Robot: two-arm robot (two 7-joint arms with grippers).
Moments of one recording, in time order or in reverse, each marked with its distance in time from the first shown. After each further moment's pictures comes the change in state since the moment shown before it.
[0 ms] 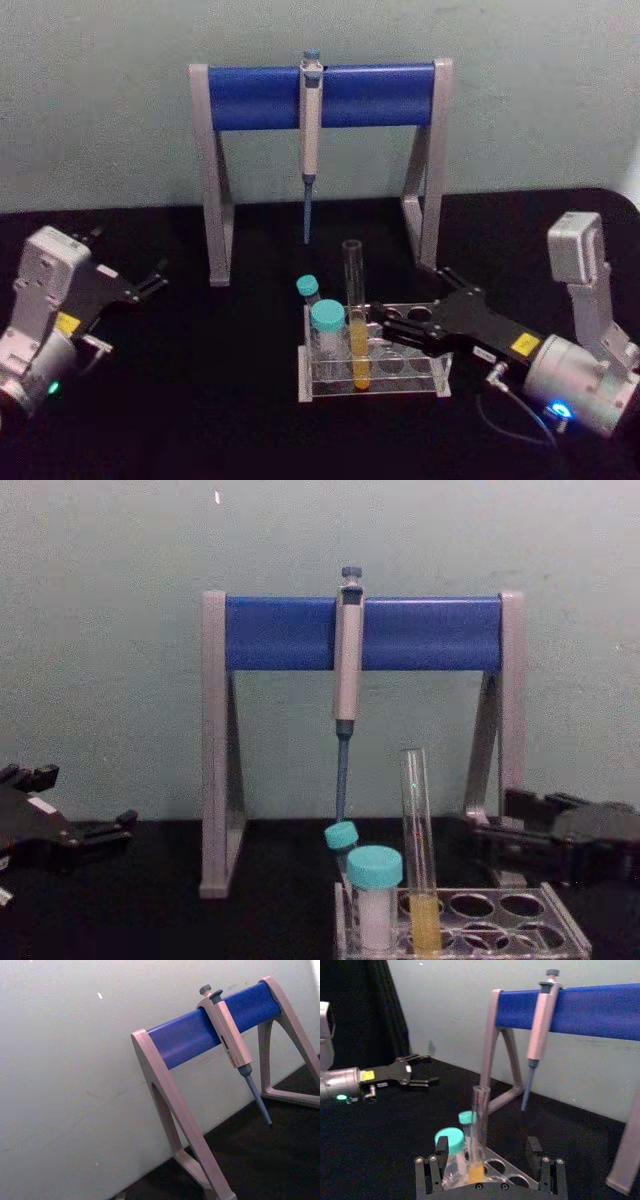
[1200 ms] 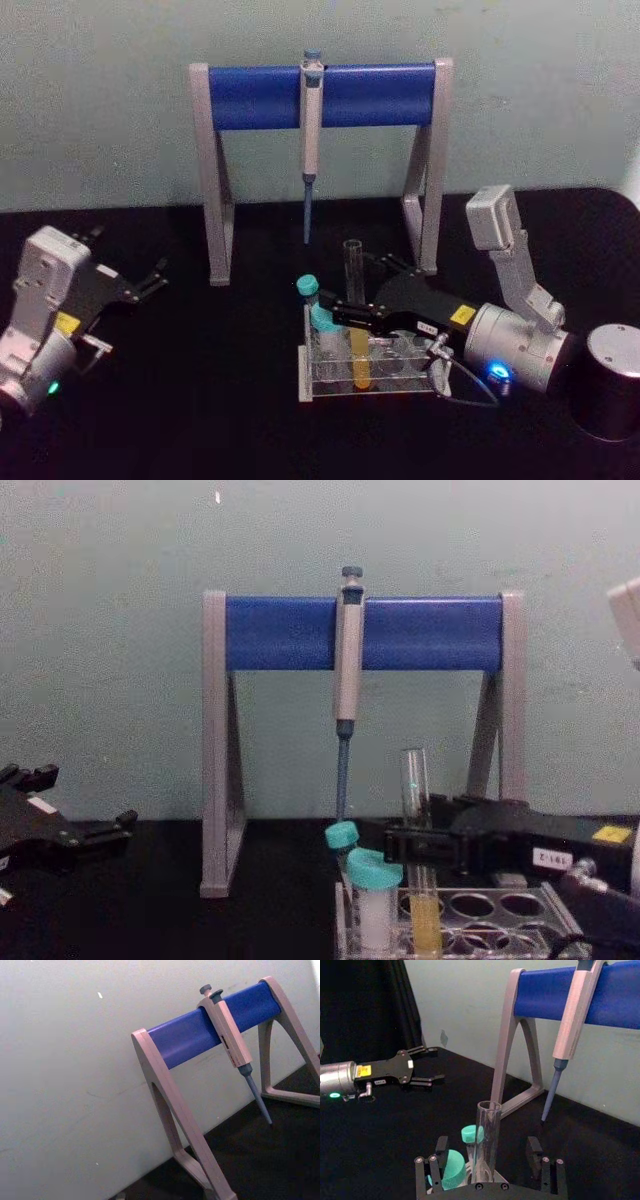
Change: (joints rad) left arm 0.000 0.000 0.000 0.000 0.000 0.000 0.000; right arm 0.204 -0.113 -0.104 0.216 -0.047 0.037 0.075
